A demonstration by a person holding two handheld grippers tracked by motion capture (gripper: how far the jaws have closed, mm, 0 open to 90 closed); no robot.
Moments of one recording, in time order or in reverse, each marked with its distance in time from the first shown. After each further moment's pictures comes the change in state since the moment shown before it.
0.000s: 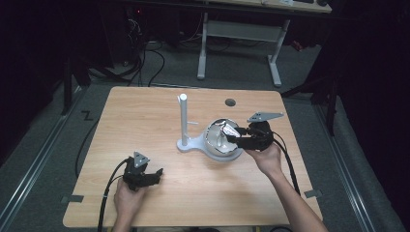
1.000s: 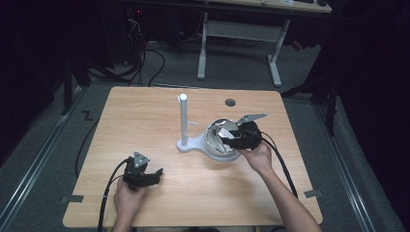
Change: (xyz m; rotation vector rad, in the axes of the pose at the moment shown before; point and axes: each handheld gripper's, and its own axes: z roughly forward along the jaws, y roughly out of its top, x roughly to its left) left arm 0.000 0.000 0.000 0.000 0.001 0.000; right arm -0.013 -0.010 0.048 0.109 -0.042 -0.001
